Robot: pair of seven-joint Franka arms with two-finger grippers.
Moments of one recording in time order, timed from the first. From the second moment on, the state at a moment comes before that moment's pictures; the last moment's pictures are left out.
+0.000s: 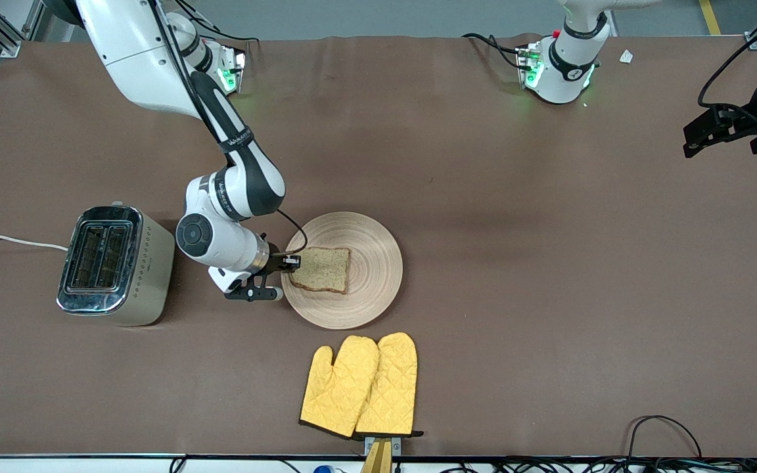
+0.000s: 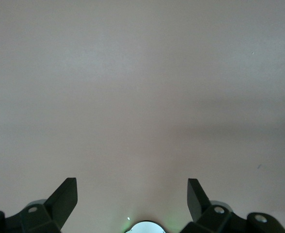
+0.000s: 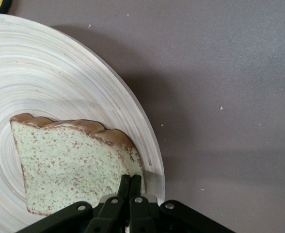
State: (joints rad) left arm 0.00 0.01 -0.10 -1.44 0.06 1.39 -0.08; right arm 0.41 0.60 0.00 -1.77 0.36 2.33 0.20
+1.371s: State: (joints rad) left arm 0.02 0.02 -0.10 -1.45 0.03 1.40 -0.06; right arm 0.40 0.45 -0.12 -1.33 -0.42 1.50 0.16
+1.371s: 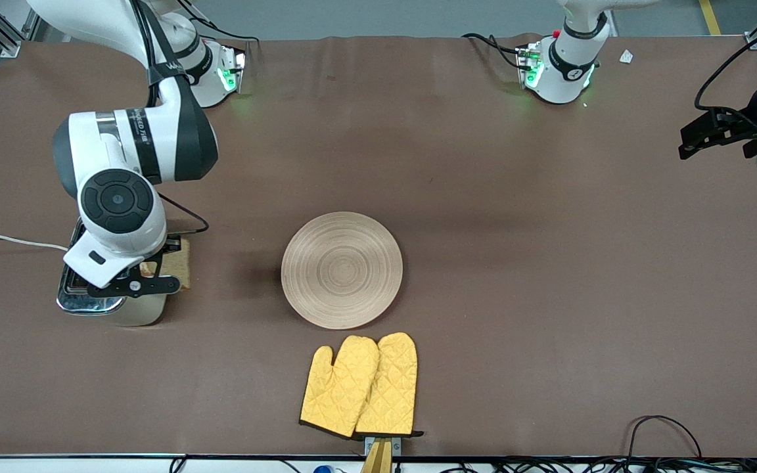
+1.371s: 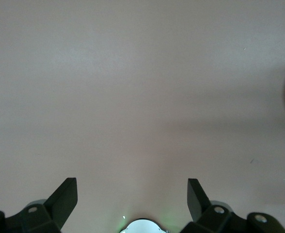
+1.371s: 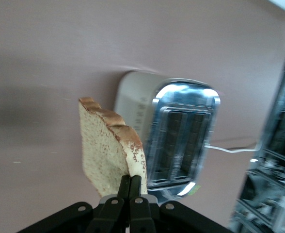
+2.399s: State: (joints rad) left arm 0.01 0.02 -0.10 -1.44 0.03 1.40 -0.06; right arm 0.35 0.51 -0.22 -1.35 -0.60 1.43 0.15
